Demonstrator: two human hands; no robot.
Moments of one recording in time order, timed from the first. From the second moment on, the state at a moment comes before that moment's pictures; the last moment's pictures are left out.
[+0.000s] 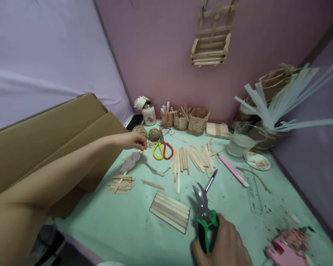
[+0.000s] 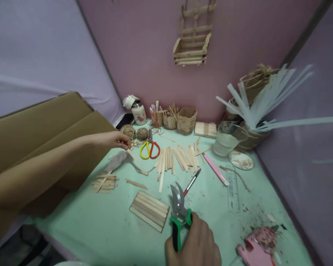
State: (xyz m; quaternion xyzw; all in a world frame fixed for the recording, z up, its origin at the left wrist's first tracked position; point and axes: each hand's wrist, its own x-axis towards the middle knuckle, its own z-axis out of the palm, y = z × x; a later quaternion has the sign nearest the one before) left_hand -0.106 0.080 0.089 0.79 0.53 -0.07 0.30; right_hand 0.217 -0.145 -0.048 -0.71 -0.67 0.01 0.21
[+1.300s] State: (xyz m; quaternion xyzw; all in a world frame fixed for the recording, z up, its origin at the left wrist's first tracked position) left_hand -0.004 -0.033 0.009 0.90 0.35 0.05 0.23; right_hand 0.225 -0.148 -0.050 -0.70 -0.68 0.04 0.22
